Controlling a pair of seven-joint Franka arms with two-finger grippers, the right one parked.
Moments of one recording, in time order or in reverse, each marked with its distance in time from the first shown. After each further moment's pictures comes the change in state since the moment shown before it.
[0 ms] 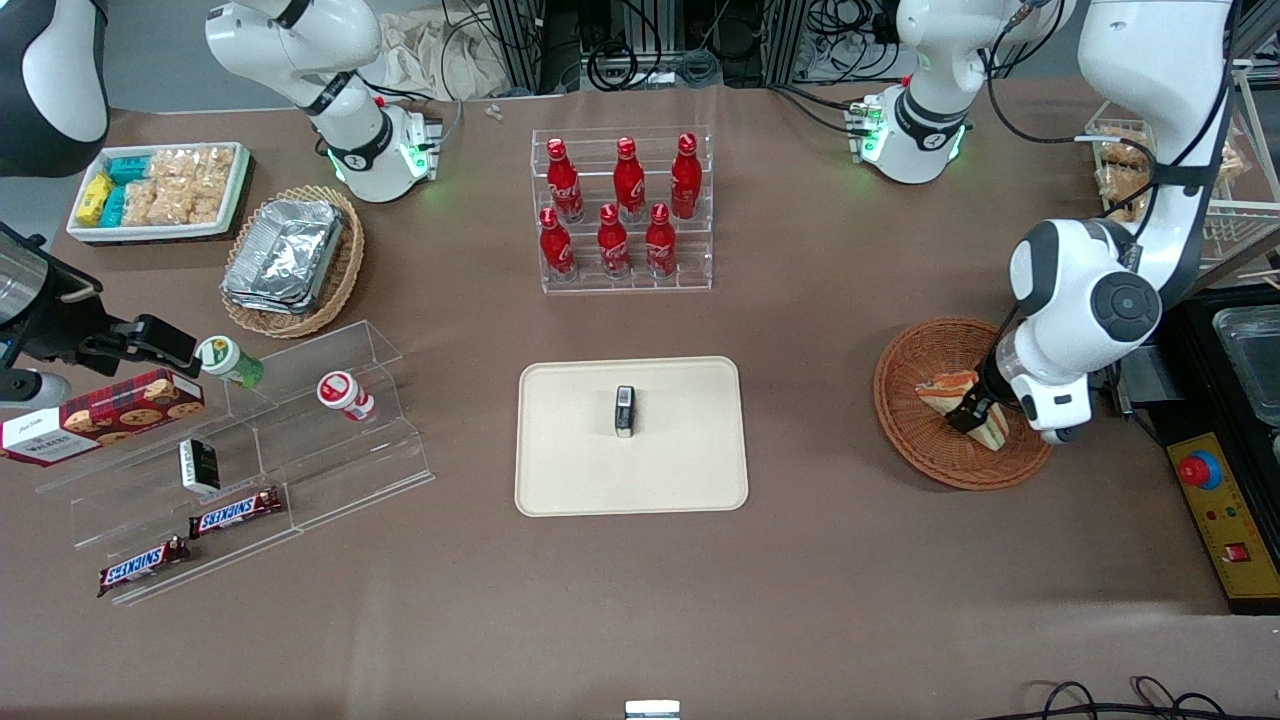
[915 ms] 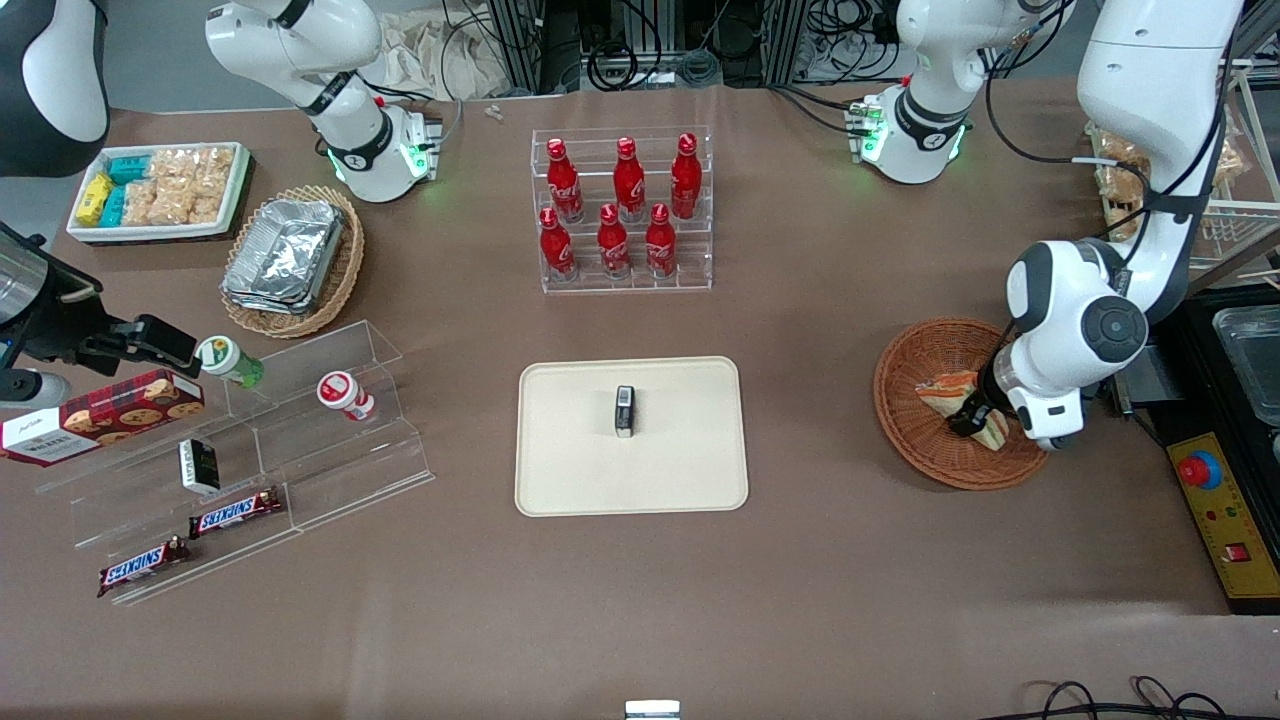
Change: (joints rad) arm 0.010 0.074 0.023 -0.002 0.046 0.048 0.000
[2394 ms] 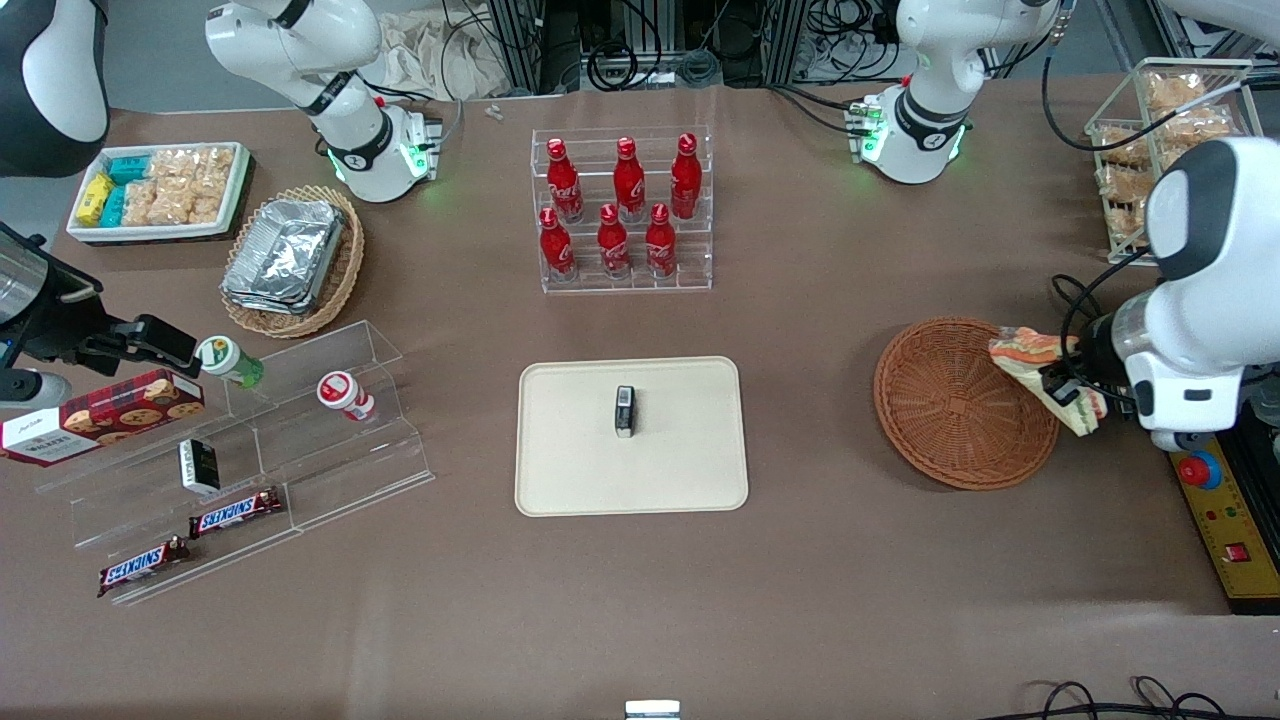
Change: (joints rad) arm -0.012 -0.099 -0.041 0.616 -0.016 -0.788 0.244
